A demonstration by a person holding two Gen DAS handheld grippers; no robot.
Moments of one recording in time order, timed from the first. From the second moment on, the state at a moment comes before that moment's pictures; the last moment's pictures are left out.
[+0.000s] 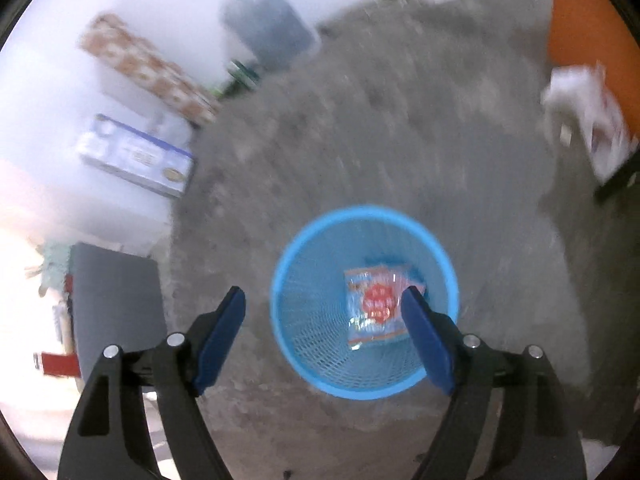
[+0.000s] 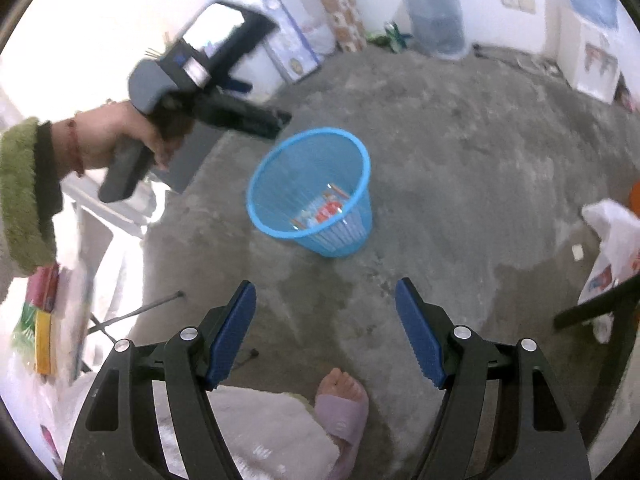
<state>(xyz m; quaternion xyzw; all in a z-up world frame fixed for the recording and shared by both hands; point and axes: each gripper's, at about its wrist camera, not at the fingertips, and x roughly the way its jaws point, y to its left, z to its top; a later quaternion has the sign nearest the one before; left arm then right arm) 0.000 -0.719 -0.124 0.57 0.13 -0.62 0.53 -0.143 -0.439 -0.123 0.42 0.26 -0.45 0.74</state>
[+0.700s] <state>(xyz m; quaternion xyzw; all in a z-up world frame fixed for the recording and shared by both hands) 0.108 -0.143 0.115 0.08 0.27 -0.51 0.81 -0.011 -0.285 -0.012 0.20 0.30 -0.28 0.89</state>
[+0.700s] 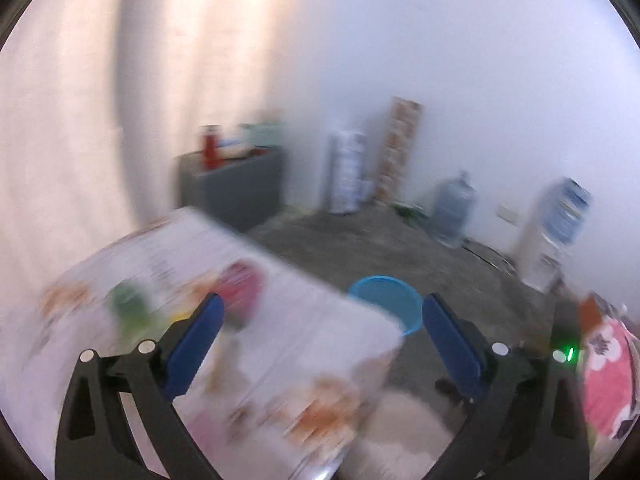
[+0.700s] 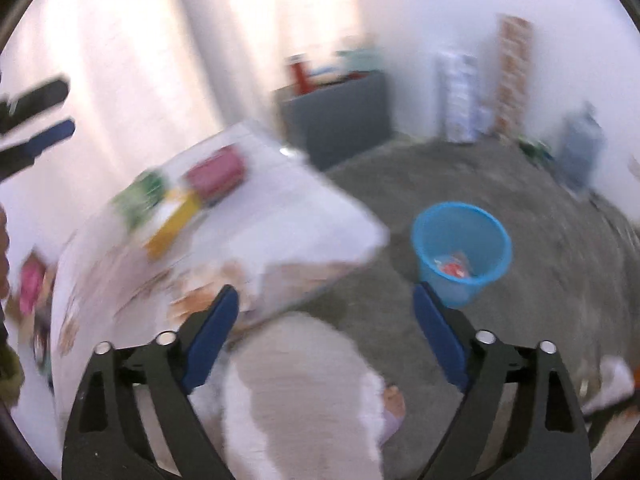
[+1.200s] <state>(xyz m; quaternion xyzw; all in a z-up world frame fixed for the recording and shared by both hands) 0.092 0.022 0.015 -0.02 0.33 -0.43 0.84 0.067 -0.196 0.023 0.08 0.34 -0.25 0.90</state>
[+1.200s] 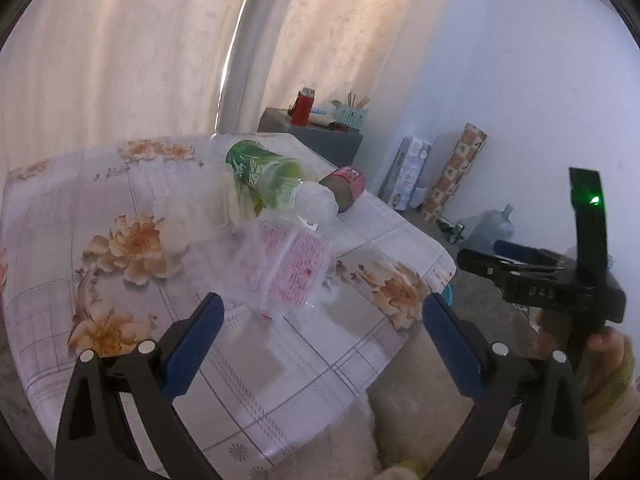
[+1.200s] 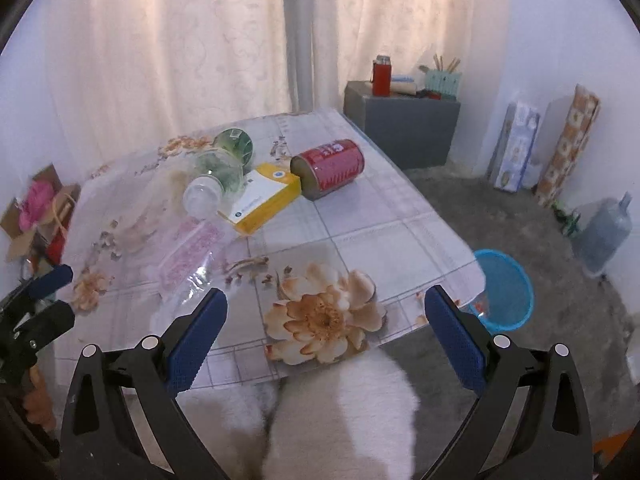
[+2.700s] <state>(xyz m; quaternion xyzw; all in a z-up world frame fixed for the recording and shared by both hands) 0.310 -0.049 -0.043 0.02 0.55 -0.28 0.79 0.109 -0.220 0.034 0.13 0.33 -0.10 0.93</state>
